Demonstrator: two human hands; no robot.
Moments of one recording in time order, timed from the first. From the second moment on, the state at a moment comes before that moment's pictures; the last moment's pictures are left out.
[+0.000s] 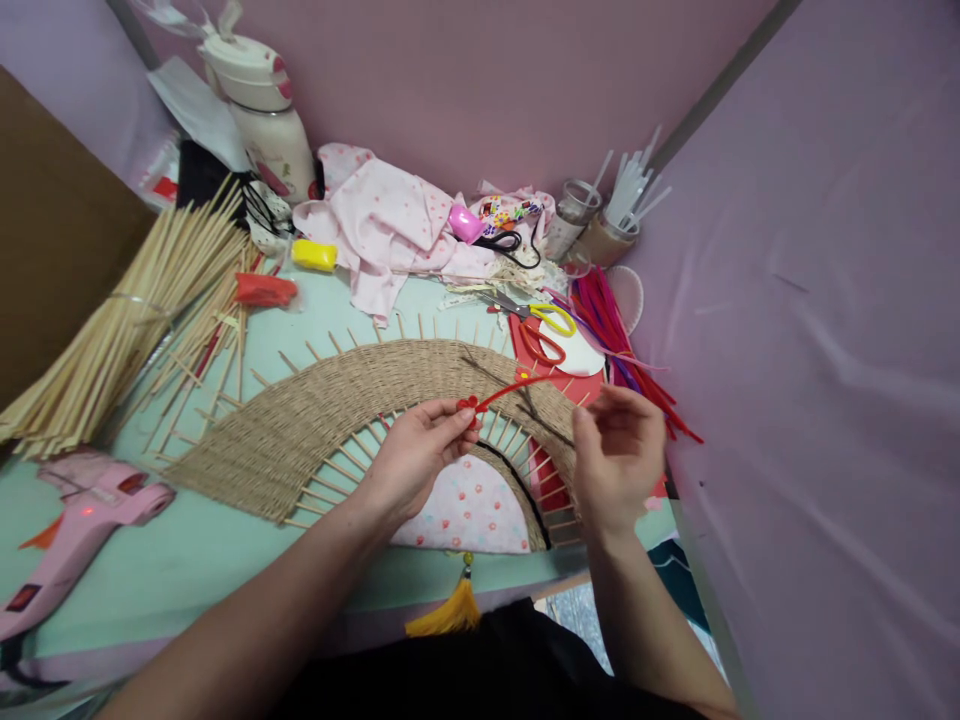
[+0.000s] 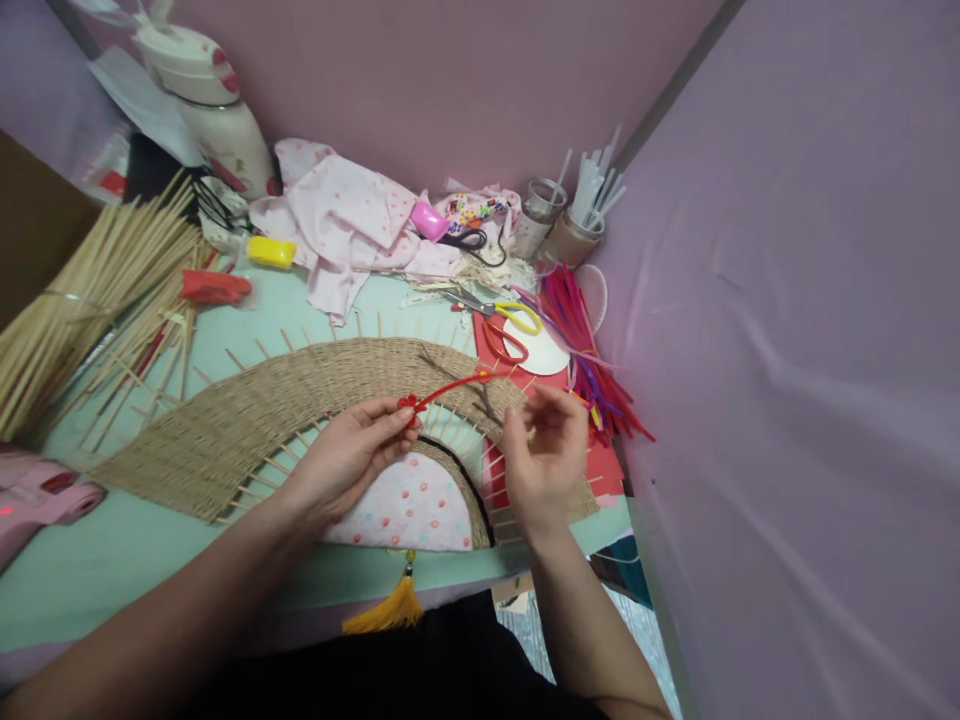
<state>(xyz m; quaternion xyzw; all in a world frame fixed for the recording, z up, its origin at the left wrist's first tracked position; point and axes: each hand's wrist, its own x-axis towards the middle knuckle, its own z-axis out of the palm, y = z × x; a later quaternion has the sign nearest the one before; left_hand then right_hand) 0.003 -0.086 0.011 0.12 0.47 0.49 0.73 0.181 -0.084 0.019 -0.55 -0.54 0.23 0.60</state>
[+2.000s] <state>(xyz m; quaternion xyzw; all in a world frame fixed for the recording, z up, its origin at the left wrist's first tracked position) 0.002 -0.082 0.012 0.23 0.47 0.27 0.81 0.190 -0.070 0.020 -0.34 -0.88 0.20 0.25</state>
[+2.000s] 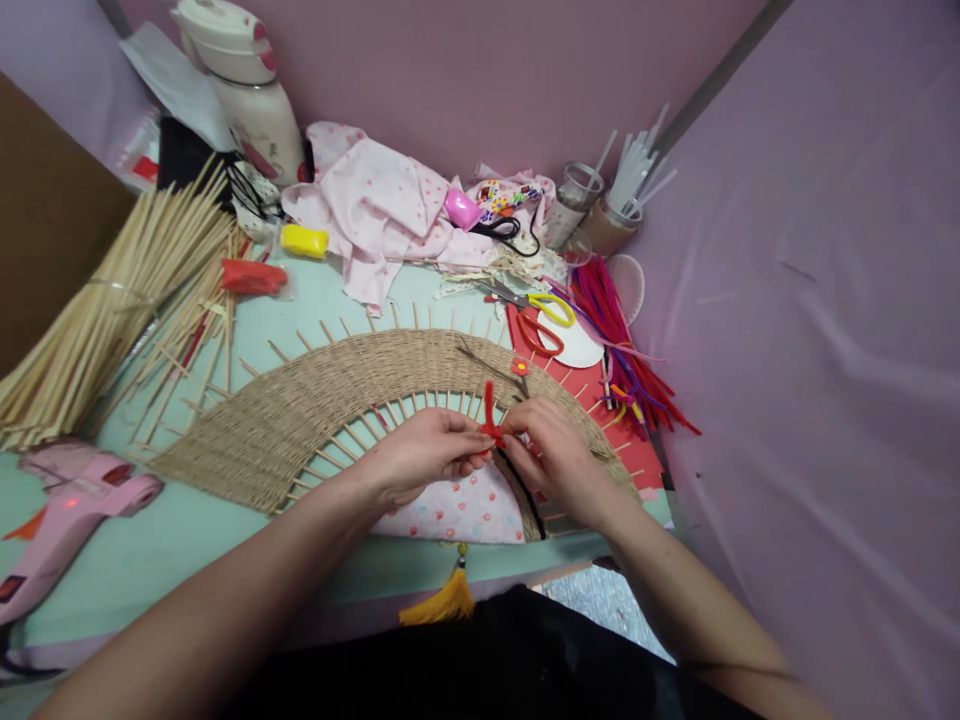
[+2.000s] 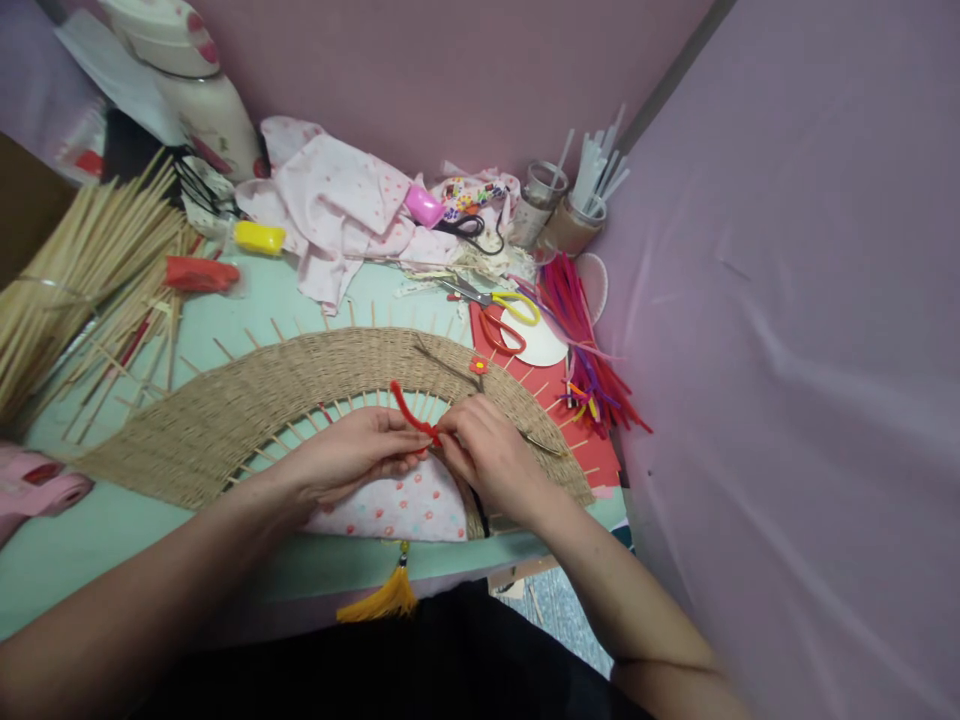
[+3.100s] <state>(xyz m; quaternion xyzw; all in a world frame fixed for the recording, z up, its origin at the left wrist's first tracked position) 0.000 -0.084 0.022 0.34 0.48 0.28 0.76 0.205 -0.081 0.032 -0.47 -0.76 0.38 0.25</state>
